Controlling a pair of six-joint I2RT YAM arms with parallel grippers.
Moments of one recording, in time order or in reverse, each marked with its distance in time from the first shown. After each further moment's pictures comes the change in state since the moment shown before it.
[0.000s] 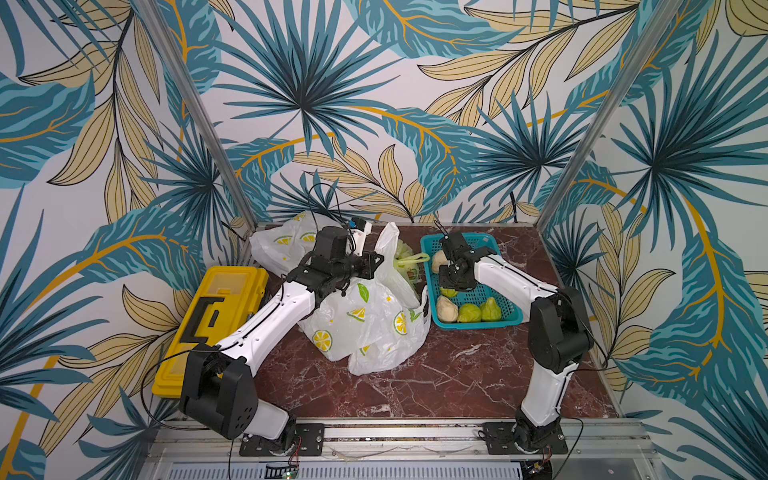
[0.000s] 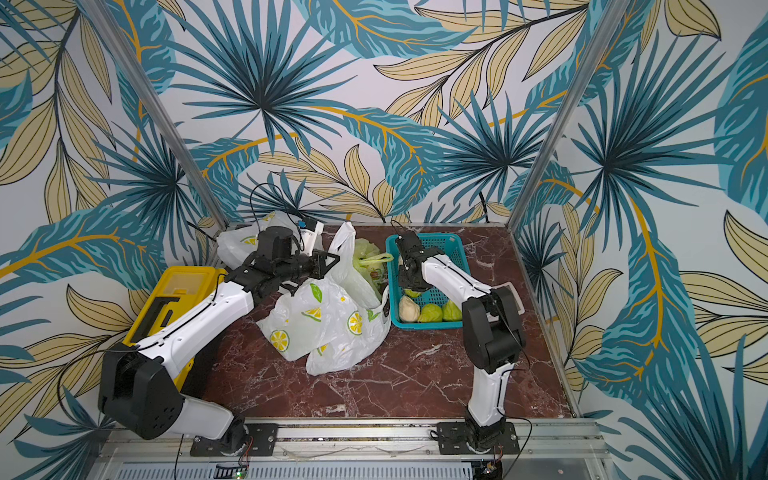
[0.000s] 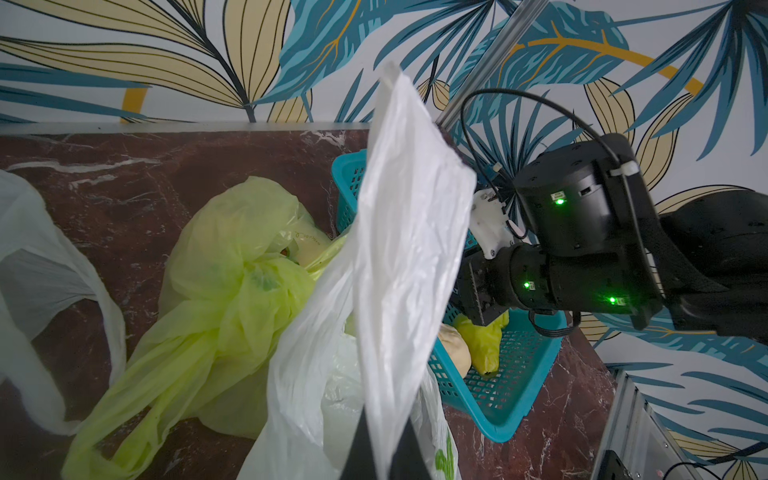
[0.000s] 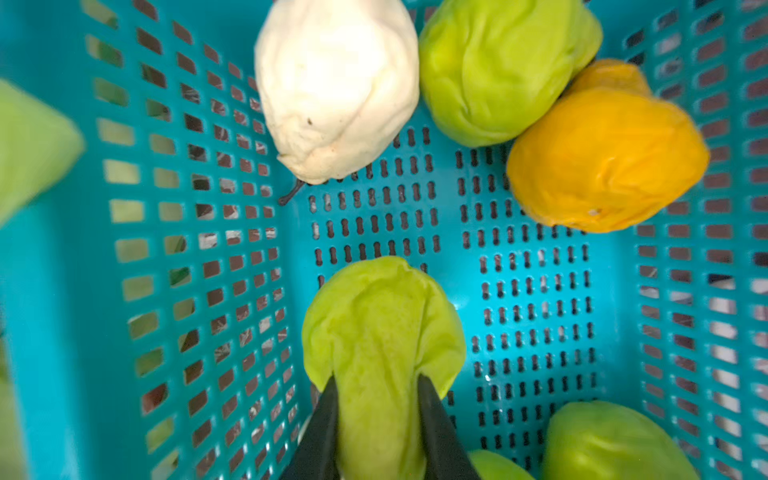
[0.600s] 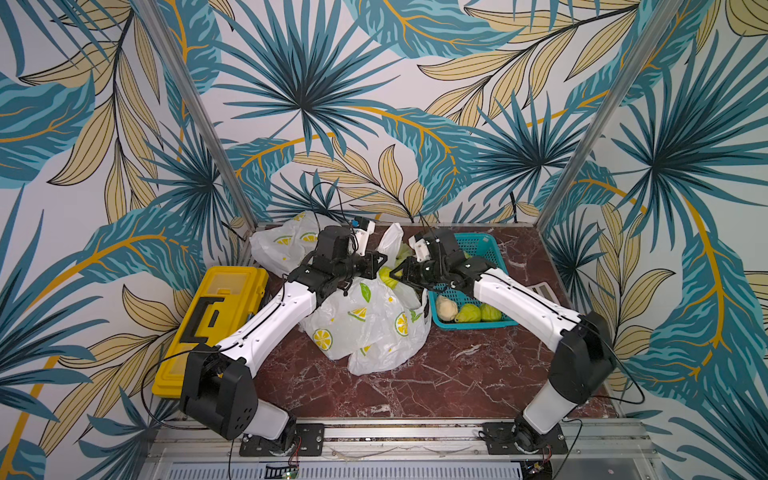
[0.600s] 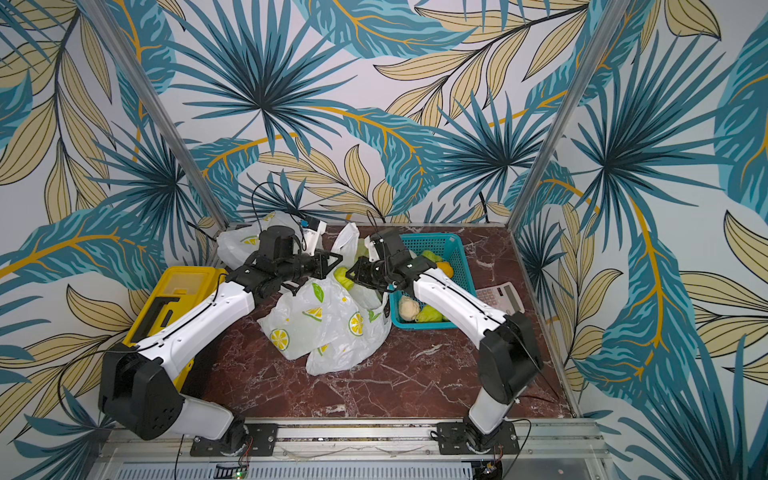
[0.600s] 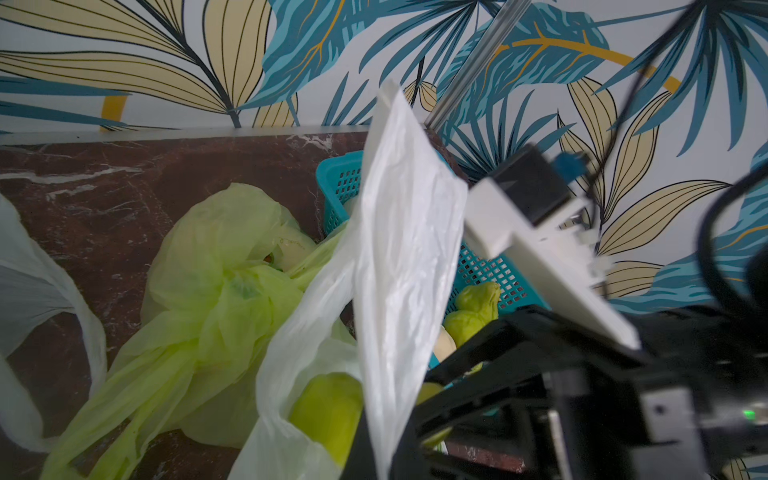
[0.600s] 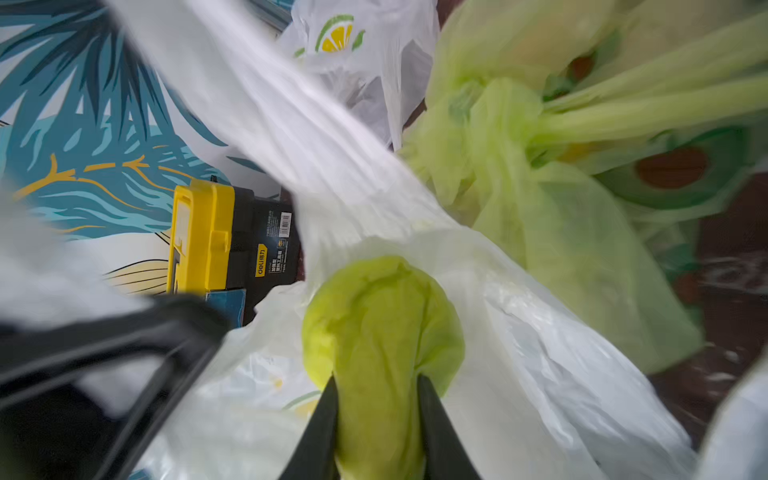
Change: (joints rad) left arm -0.019 0.000 0.012 0.005 0.019 0.000; right arm 0.221 -0.100 -0.057 0.384 -0.580 0.398
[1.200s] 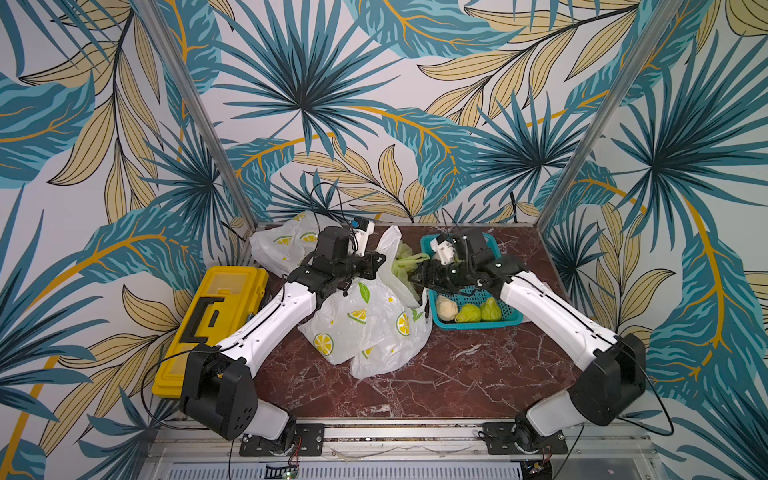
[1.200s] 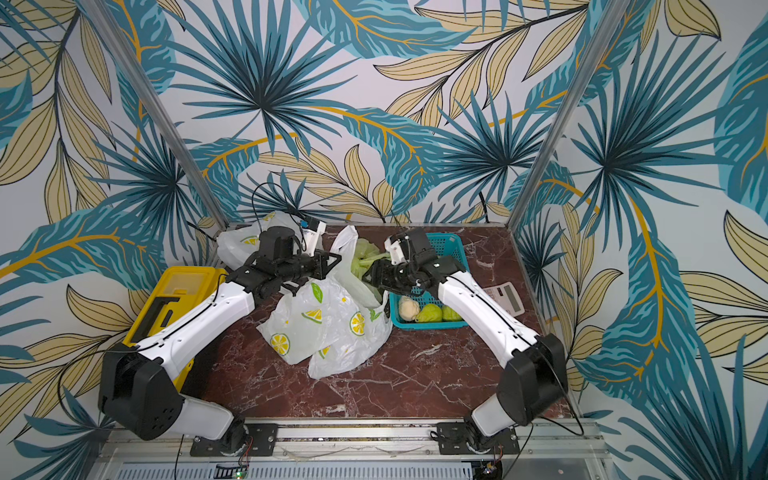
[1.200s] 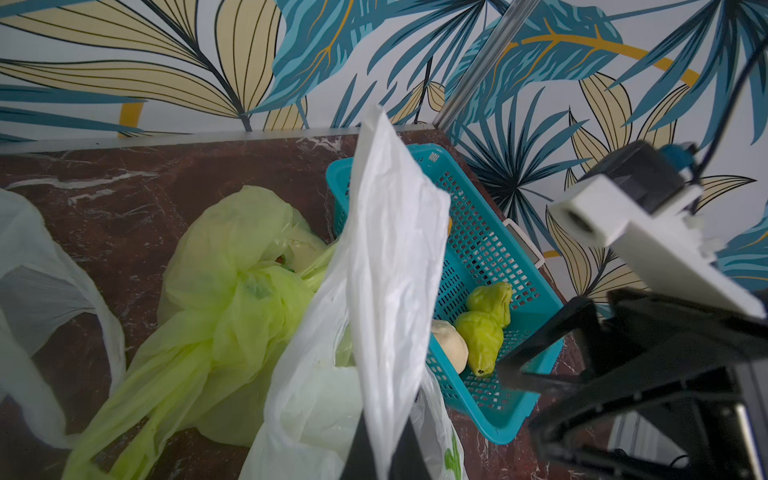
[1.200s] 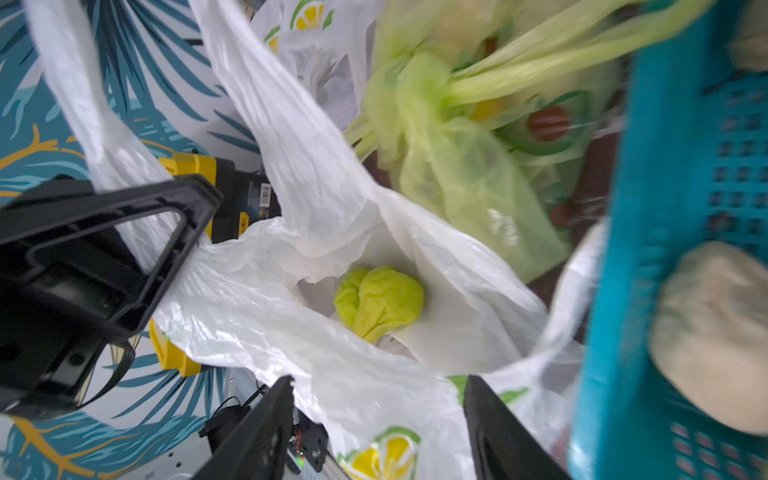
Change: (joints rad) left arm 0.011 -0.002 -0.011 0.000 -0.030 0.023; right arm -0.159 -0.265 -0.062 -0.321 0.018 -0.221
